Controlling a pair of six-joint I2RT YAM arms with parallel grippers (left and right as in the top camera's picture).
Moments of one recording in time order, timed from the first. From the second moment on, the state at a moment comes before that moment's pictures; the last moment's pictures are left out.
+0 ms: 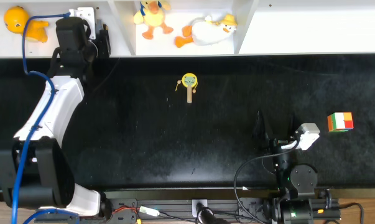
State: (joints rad) left arm 0.01 1.71 1.16 -0.06 -0.04 0.01; right arm 0.06 0.01 0.02 -0.02 -0.04 0.41
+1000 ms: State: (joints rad) left arm 0.01 1.59 1.17 -0.21 -0.03 0.03; right arm 0.06 0.01 0.02 -0.02 -0.04 0.41
